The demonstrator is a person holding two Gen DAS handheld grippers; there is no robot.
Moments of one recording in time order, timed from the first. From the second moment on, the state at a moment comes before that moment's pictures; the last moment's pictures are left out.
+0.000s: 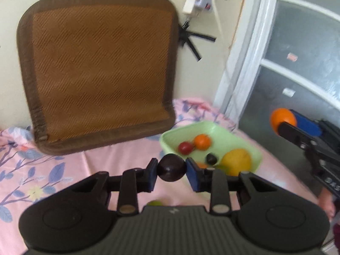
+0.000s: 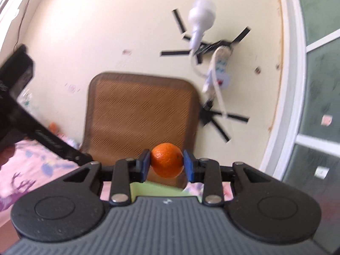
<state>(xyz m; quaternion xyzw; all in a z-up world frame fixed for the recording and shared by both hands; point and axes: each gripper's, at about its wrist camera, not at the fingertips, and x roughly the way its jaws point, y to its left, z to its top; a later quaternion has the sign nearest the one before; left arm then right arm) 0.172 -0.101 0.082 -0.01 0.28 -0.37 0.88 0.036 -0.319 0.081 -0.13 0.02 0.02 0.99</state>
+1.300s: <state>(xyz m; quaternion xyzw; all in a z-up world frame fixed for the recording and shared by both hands) 0.130 -0.042 0.025 -0.14 0.33 -0.27 0.89 0.012 -0.319 0.019 0.13 0.15 0.10 0.98</state>
